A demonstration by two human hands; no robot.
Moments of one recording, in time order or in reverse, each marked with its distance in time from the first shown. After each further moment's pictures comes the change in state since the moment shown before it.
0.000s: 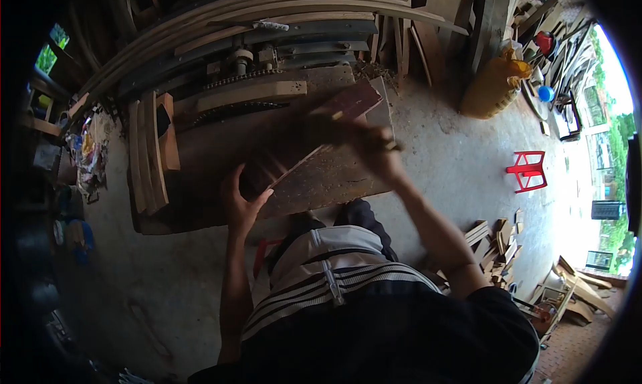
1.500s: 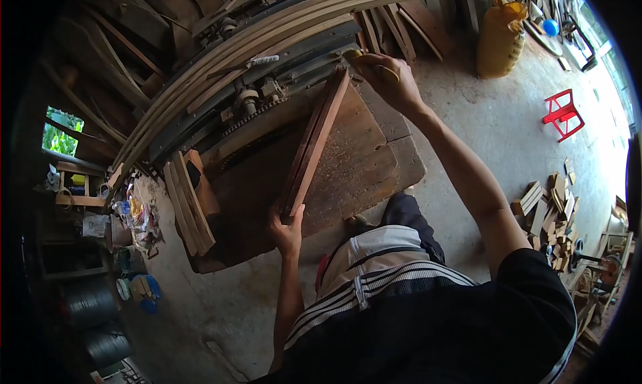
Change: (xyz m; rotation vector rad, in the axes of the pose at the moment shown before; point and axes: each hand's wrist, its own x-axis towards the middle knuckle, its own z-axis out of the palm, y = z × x) left_hand -0.003 0.018 0.018 0.047 0.120 0.036; right_hand 0.101 -0.058 -0.063 -0.646 0.333 -0.212
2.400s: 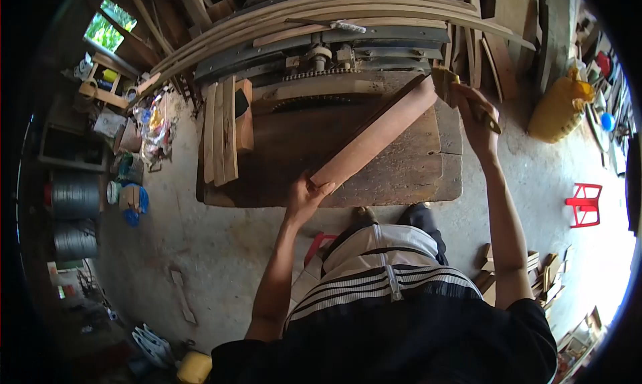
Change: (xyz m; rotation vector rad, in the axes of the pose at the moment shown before) left_hand -0.002 -0.011 -0.037 -0.585 -0.341 -0.380; right_hand -0.035 -0.022 -0.016 0.074 -0.095 0.067
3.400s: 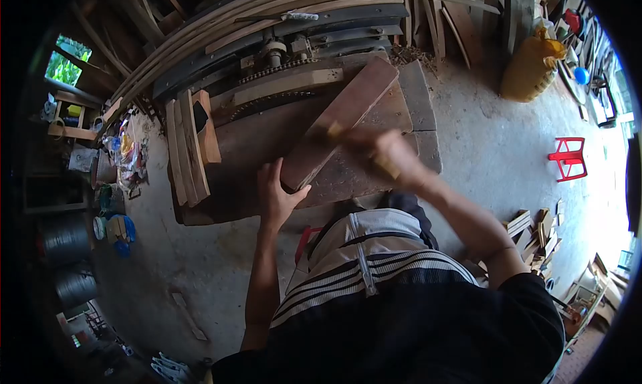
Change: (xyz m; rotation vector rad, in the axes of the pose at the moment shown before) left_hand 0.016 -0.001 -0.008 0.805 0.094 0.405; right_hand -0.067 -0.060 0.066 0.089 -0.567 -0.258
